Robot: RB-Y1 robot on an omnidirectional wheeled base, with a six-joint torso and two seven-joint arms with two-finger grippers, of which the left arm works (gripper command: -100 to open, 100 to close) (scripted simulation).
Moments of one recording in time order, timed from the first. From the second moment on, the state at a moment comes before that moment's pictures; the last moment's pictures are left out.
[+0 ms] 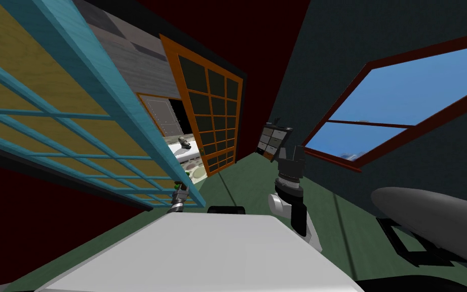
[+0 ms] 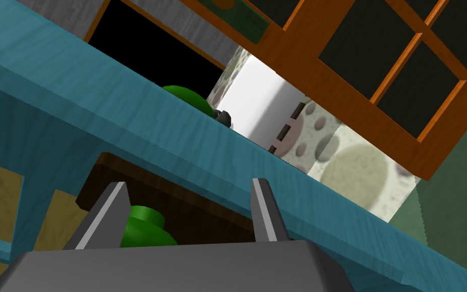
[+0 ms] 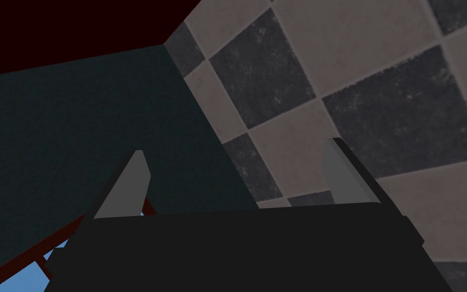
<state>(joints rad) 0.24 0.22 -0.01 -0.86 0.45 -0.88 0.56</state>
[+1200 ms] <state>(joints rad) 0.22 0.25 -0.10 -0.90 0.53 -0.88 0.79</state>
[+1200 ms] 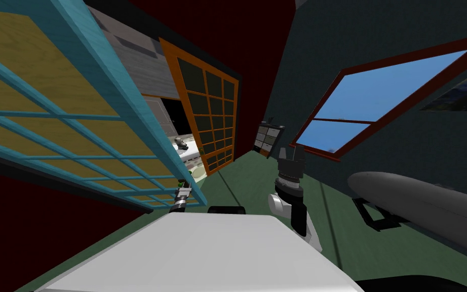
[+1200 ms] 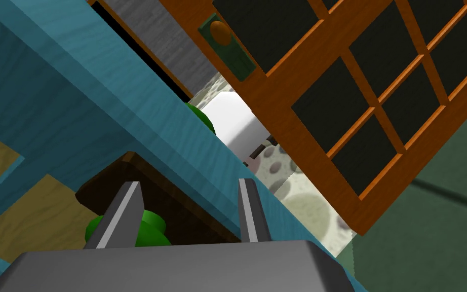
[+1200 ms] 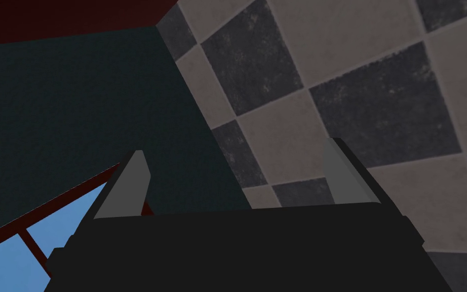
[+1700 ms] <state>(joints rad) 0.23 0.26 -0.15 -0.93 0.57 -0.88 0.91</state>
